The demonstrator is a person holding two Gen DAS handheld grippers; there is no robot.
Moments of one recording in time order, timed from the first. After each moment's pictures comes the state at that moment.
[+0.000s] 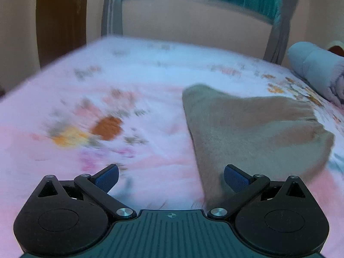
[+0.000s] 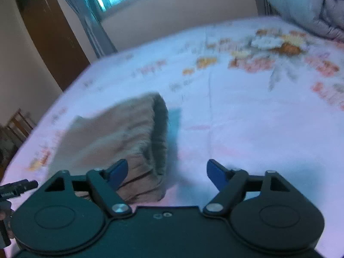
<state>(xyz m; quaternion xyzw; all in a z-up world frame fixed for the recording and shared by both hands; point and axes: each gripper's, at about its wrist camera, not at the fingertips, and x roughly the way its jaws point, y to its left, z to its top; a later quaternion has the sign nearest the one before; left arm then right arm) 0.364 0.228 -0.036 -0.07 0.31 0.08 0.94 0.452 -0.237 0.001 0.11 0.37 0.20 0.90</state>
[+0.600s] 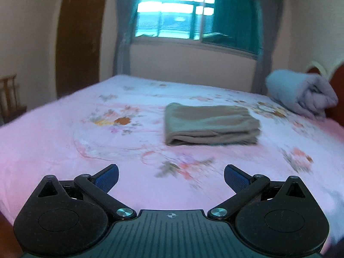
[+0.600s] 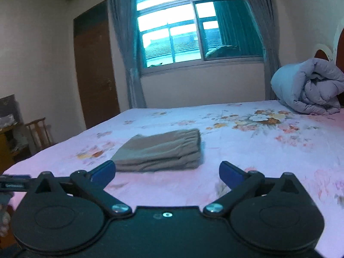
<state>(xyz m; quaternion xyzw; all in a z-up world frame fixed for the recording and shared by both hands) 0.100 0.108 -0.007 -0.05 0.20 0.10 0.97 0.145 -0.244 0.045 0.03 0.15 0.22 0.96</state>
